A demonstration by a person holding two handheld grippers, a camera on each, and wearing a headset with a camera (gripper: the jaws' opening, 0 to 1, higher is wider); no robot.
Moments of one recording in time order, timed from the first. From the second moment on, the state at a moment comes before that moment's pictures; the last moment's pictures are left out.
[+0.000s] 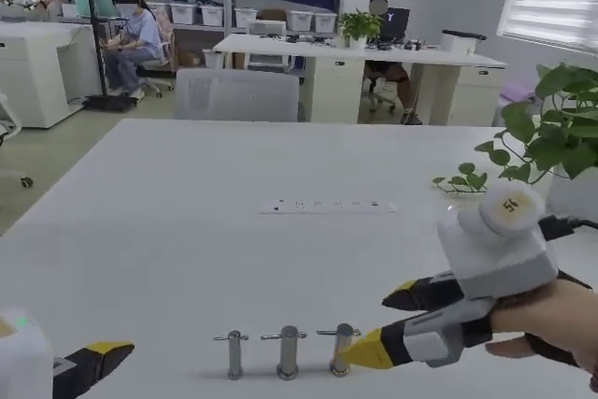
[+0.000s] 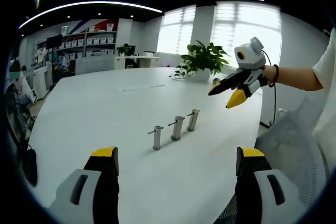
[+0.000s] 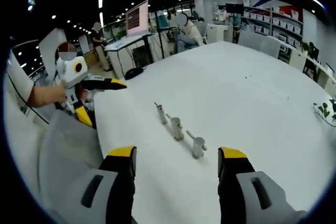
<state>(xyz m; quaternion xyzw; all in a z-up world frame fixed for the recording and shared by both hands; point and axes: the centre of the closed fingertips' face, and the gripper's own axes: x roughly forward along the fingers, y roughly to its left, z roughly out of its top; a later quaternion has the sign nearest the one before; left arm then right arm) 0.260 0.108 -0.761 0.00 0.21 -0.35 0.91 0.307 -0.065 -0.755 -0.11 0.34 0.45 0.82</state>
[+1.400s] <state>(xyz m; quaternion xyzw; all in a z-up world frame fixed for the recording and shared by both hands) 0.232 0.123 -0.755 0.01 0.23 -0.31 0.92 0.248 -0.108 -0.769 -0.04 0.30 0.38 0.87</state>
